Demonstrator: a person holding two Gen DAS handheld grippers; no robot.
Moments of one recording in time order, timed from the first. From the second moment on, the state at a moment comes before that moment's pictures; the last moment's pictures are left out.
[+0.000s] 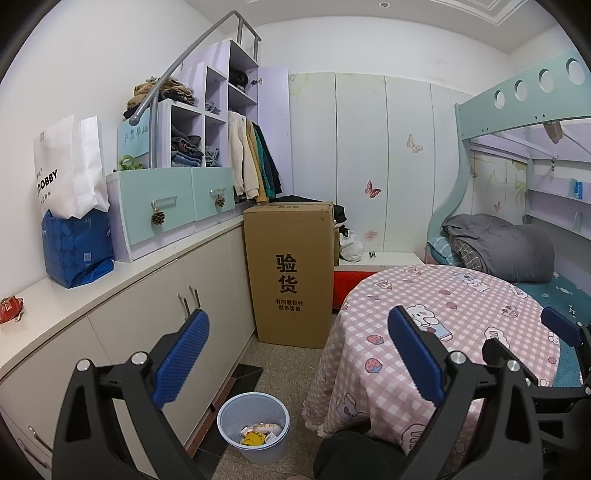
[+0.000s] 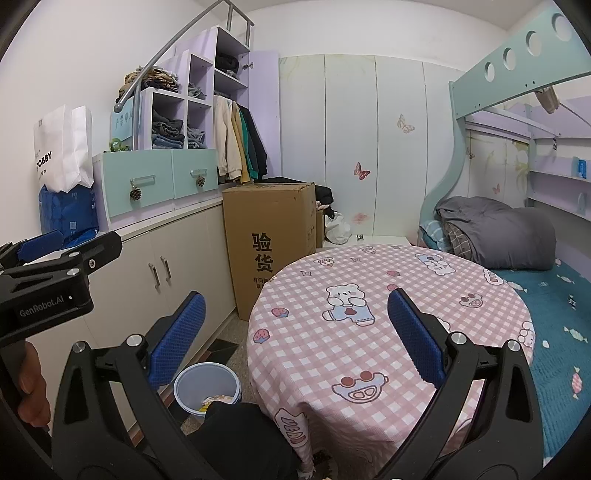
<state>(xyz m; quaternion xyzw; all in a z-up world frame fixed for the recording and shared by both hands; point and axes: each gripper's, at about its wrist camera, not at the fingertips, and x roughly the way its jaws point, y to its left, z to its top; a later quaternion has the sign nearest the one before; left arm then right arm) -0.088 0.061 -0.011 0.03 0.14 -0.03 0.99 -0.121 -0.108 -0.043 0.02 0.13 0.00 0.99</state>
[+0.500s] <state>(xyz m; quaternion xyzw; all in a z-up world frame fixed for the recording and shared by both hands) -0.089 0.059 -0.015 0.03 0.14 -0.03 0.99 -0.118 -0.109 -0.045 0.02 0.13 0.00 0.99</state>
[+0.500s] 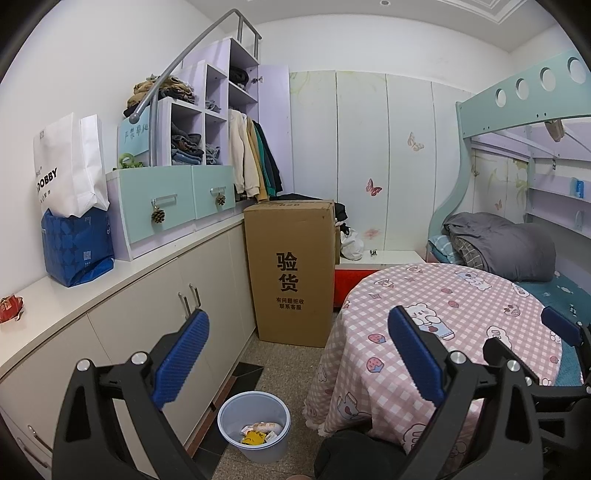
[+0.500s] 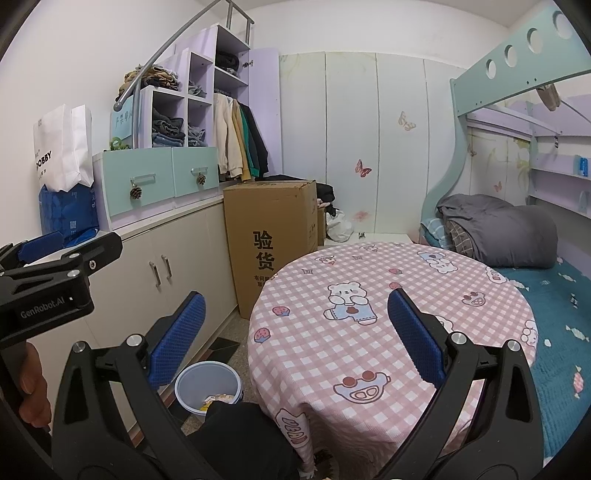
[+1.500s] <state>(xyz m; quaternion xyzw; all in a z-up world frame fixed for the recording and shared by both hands) -0.072 0.046 -0.013 0.04 0.16 -0.02 0.99 -0.098 -0.125 -0.050 0.05 0.15 0.01 0.99</state>
